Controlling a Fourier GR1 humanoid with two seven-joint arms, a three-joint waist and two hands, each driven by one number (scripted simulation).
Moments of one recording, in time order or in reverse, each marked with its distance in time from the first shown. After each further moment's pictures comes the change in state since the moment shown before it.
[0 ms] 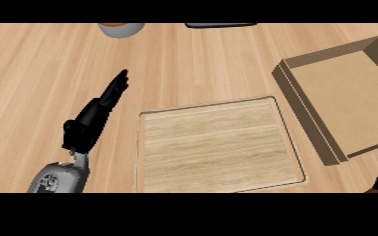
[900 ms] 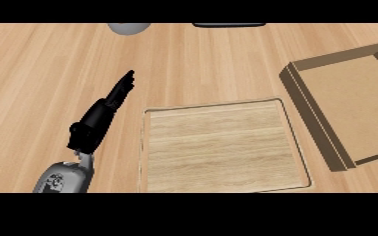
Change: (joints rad) left arm -0.005 -0.020 -0.014 0.002 -0.020 -0.020 -0.015; right arm 0.215 0.093 -0.778 -0.198 -0.654 0.354 -0.012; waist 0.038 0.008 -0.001
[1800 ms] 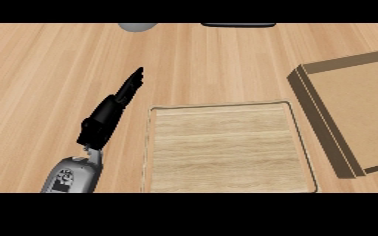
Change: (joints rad) left arm -0.037 -0.048 -0.006 0.006 -0.032 -0.019 0.023; right arm -0.566 -0.171 0.233 0.334 0.074 0.054 0.309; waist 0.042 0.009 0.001
